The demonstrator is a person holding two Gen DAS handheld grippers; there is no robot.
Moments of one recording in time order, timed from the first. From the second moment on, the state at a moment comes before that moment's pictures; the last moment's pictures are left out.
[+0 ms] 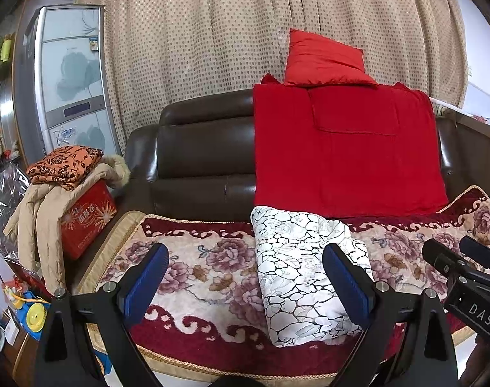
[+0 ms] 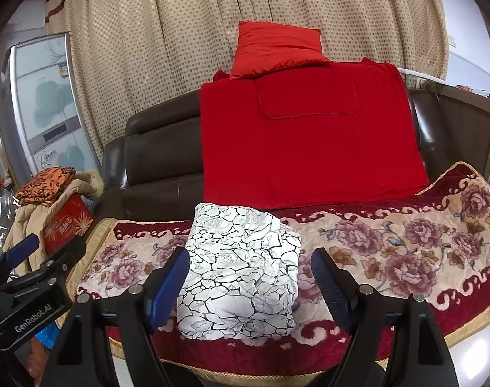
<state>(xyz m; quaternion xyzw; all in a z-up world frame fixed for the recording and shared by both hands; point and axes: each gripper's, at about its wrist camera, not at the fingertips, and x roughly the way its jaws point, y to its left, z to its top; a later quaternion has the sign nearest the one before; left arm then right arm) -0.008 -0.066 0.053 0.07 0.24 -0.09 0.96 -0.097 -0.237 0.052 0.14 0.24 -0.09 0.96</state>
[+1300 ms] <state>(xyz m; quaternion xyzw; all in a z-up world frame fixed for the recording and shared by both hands) -0.002 -0.056 0.047 0.06 0.25 -0.08 0.96 -0.090 -0.223 0.055 0.12 0.25 -0.08 0.96</state>
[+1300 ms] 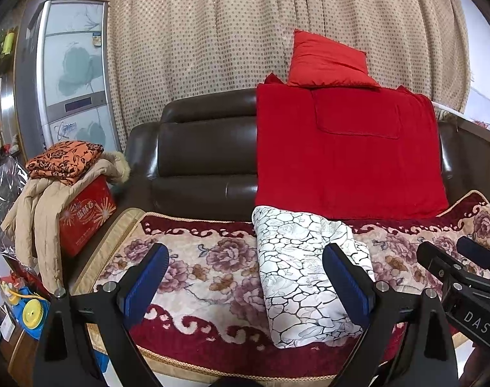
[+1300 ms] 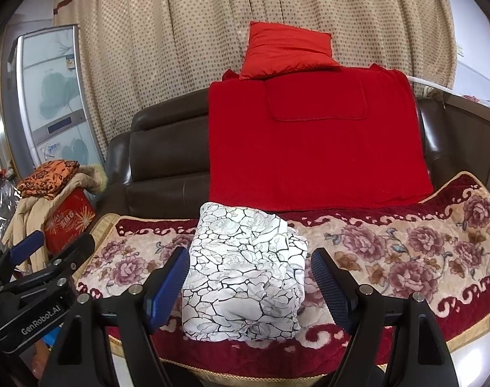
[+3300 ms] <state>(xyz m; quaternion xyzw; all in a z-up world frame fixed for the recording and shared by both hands) 0.017 -0.053 -0.010 0.07 0.32 -0.08 0.94 -0.063 -0.208 0.015 0.11 0.31 -0.08 0.94</state>
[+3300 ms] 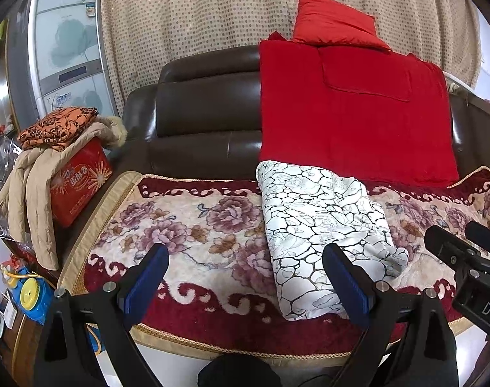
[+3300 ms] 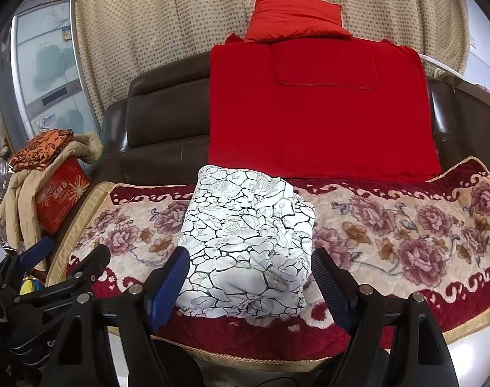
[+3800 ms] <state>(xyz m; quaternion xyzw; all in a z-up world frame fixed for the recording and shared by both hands) 0.023 -0.053 -0.011 0.07 0.31 -0.08 0.94 -0.057 -0.206 0.010 0.11 0.32 -0.07 0.94</state>
